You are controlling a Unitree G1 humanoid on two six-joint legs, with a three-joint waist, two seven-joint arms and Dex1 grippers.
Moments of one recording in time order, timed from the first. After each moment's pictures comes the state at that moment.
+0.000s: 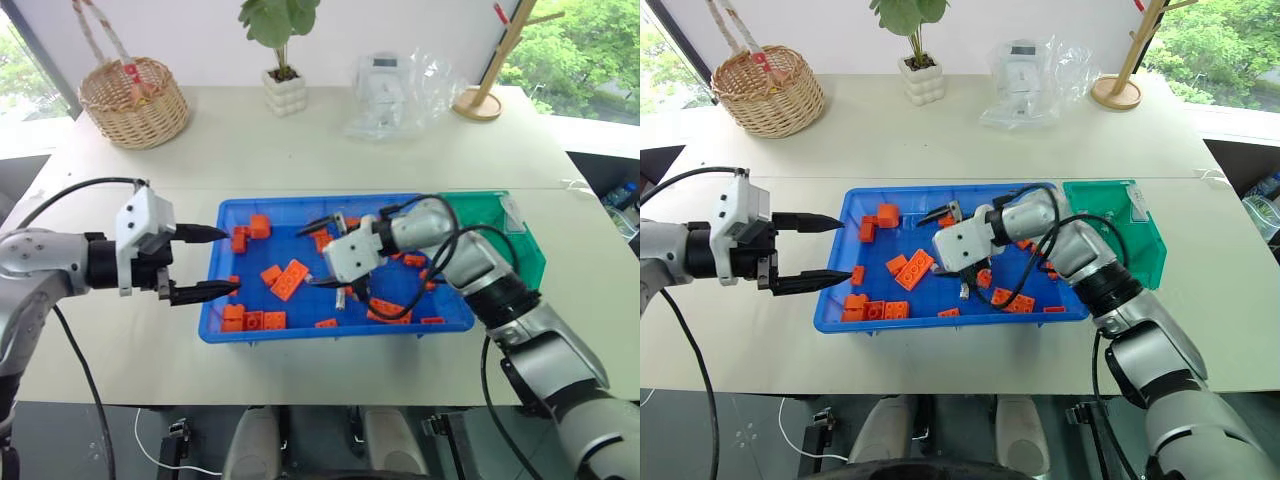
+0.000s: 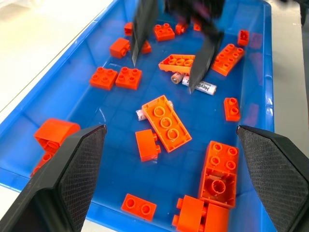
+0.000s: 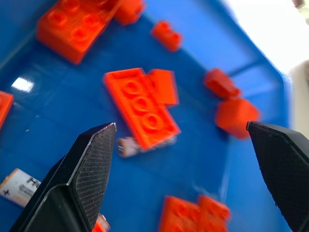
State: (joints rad) left arm -0.24 1.02 0.21 -0.37 -0.65 0.62 -1.14; right arm -0.83 -0.48 0.52 0.28 -0.16 -0.35 1.12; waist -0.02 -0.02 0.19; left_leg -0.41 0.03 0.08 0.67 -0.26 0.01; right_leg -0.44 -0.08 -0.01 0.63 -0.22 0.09
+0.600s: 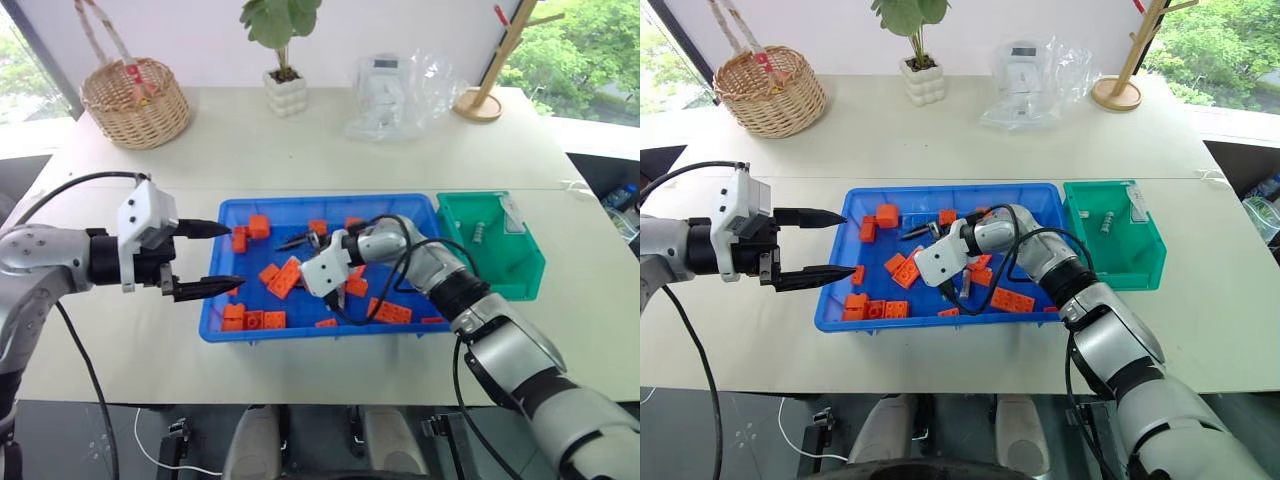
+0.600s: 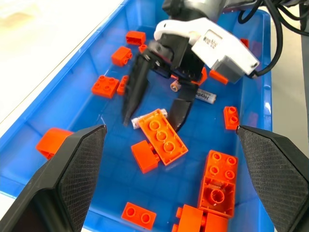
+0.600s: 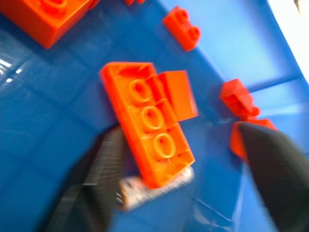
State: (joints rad) left arm -0.27 1.02 0.21 -0.38 -0.67 0.65 -1.12; right arm -0.90 -0.34 0.57 0.61 -0.33 -0.60 0.93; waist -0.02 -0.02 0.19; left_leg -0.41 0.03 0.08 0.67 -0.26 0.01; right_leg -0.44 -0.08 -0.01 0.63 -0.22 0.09
